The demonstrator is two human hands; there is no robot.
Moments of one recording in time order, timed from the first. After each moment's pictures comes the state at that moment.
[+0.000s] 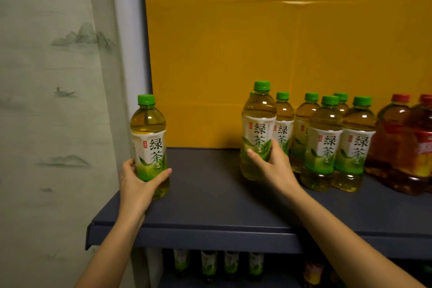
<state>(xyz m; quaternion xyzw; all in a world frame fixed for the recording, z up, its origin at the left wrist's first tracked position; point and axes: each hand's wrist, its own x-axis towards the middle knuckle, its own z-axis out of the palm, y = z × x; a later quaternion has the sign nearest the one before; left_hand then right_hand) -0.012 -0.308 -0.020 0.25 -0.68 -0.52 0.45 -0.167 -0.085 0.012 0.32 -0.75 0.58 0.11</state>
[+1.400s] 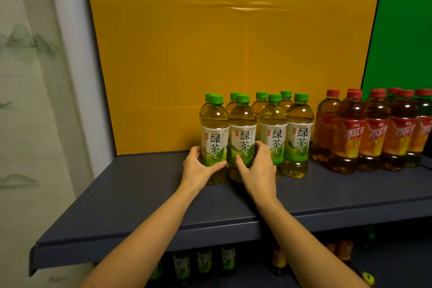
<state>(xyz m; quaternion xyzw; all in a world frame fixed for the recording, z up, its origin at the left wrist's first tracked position) -0.139 -0.184 -0.008 0.05 -0.77 -0.55 0.32 -0.166 -0.041 -0.008 0.16 -0.82 0.48 0.29</state>
